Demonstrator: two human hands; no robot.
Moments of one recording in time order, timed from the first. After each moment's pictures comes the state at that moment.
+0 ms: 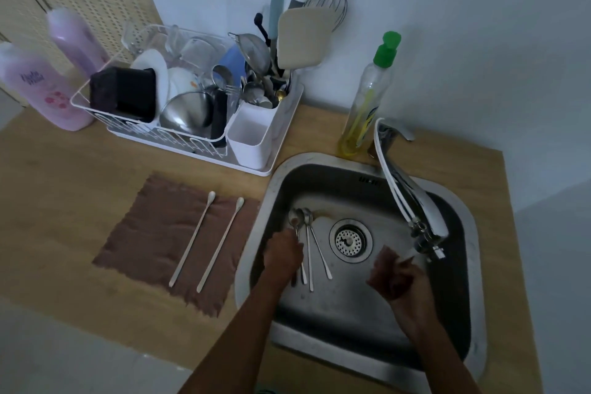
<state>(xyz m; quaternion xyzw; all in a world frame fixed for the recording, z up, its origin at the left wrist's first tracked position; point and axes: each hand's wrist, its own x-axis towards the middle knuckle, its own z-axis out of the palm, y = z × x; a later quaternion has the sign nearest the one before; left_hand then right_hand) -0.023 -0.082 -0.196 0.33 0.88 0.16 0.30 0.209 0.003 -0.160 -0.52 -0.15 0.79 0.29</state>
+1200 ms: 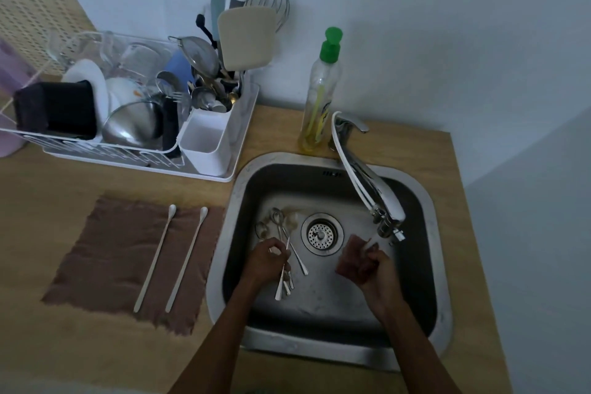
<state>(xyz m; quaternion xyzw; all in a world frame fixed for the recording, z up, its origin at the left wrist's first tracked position) -0.006 -0.080 -0.219 0.15 0.72 0.42 0.53 0.200 0.003 -0.166 -0.56 -0.12 0.75 0.33</state>
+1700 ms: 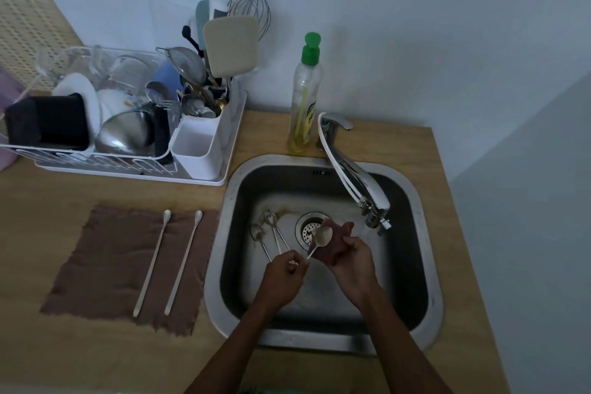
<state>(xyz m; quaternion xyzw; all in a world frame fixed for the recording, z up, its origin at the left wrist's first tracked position) 0.043 -0.103 -0.184 0.35 0.74 0.36 0.44 0.173 -0.005 -0.170 -0.44 -0.06 0.82 0.36</state>
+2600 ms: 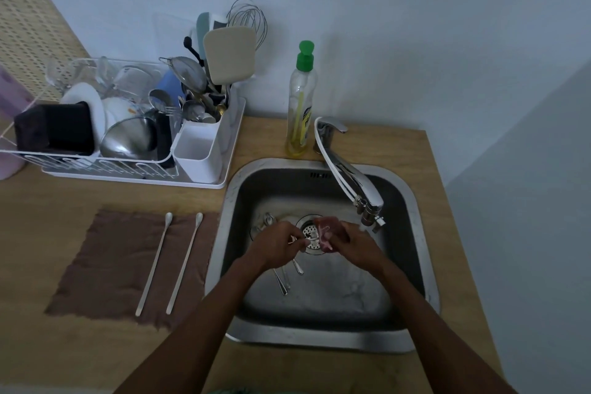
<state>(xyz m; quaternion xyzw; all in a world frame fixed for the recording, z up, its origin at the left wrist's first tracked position) -0.006 -0.055 -0.142 0.62 0.70 0.17 0.31 0.192 0.036 -0.159 -0.50 -0.74 0.45 0.05</state>
